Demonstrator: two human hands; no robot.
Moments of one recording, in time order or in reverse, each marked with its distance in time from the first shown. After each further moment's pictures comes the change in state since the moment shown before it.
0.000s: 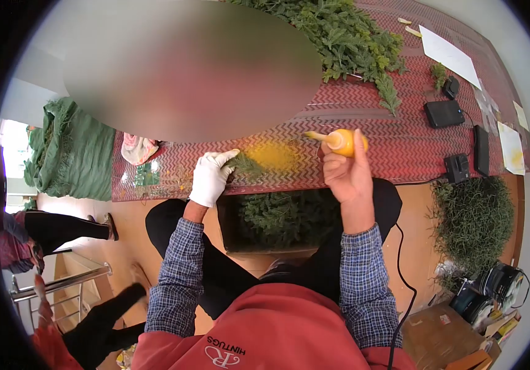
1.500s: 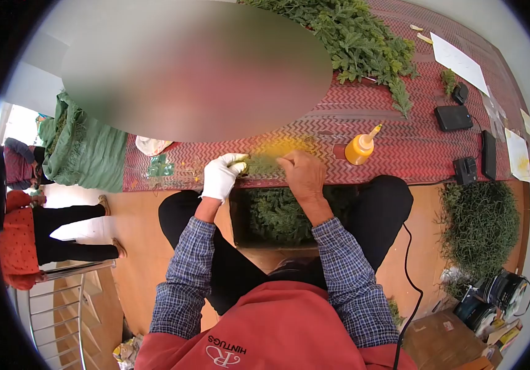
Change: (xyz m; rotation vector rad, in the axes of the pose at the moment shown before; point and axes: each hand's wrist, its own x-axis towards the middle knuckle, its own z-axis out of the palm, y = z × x) left_hand -0.018 -0.014 0.016 -0.632 0.086 -0.286; right_hand 0.038 0.112 -0.031 -2.076 0.146 -0.840
